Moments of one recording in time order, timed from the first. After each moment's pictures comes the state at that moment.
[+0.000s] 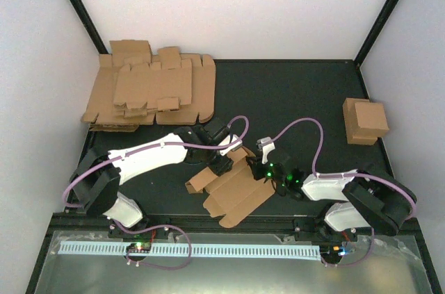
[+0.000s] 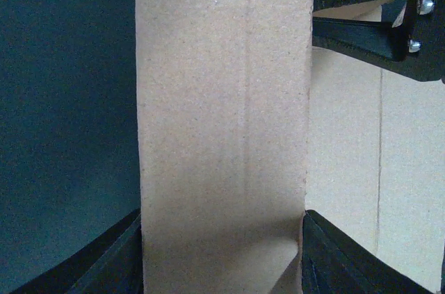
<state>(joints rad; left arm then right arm) -0.88 1.51 1.03 -0.67 0.14 -0.07 0.82 1.36 0.26 0.54 0.04 0.47</state>
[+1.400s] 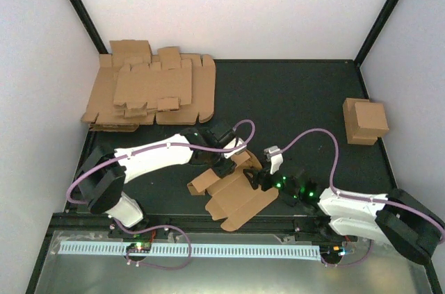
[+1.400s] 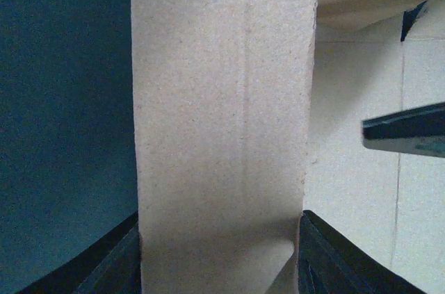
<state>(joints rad) -0.93 1.55 1.06 -0.68 0.11 -0.07 0.87 1.07 0.12 0.48 -0.01 0.51</state>
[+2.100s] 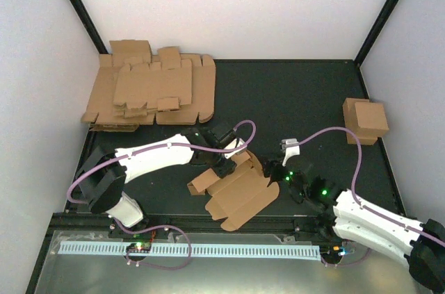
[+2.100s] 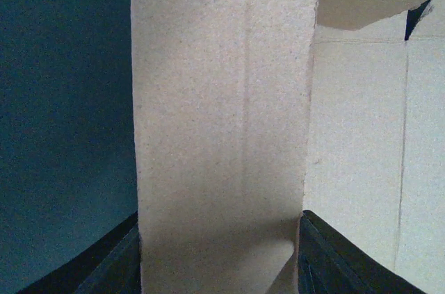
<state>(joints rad) -0.93 1.56 1.06 -0.69 0.10 -0.07 0.85 0.74 0.25 -0.03 0.24 0.56</state>
